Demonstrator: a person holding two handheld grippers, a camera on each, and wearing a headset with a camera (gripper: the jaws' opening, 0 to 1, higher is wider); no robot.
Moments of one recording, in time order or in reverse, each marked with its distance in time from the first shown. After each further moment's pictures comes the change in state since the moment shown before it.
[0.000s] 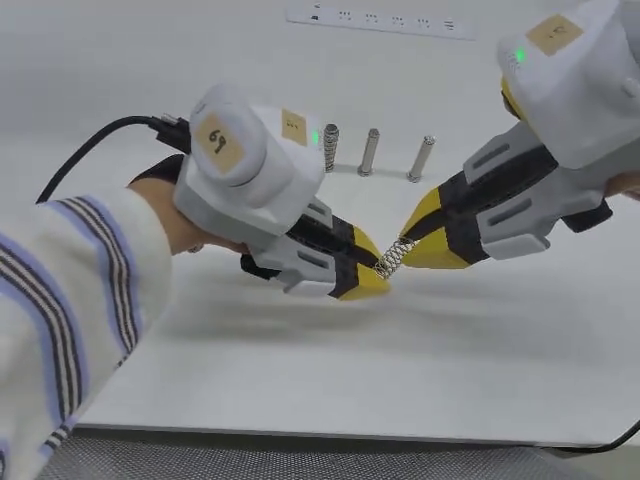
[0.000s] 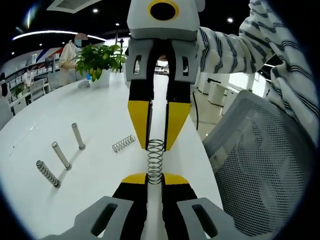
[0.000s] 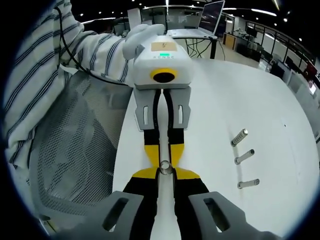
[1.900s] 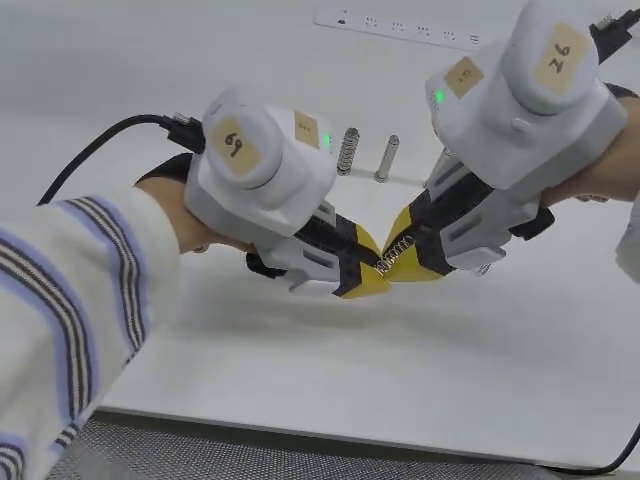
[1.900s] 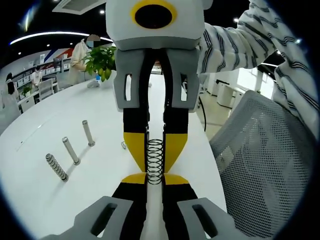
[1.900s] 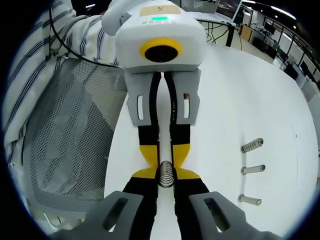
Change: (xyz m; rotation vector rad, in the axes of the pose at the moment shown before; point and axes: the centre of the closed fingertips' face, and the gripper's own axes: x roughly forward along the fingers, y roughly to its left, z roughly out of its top) left arm -0.008 0.008 -0.003 -0.022 -0.014 0.083; right arm 0.033 -0.006 -0.002 -0.070 0.157 0.065
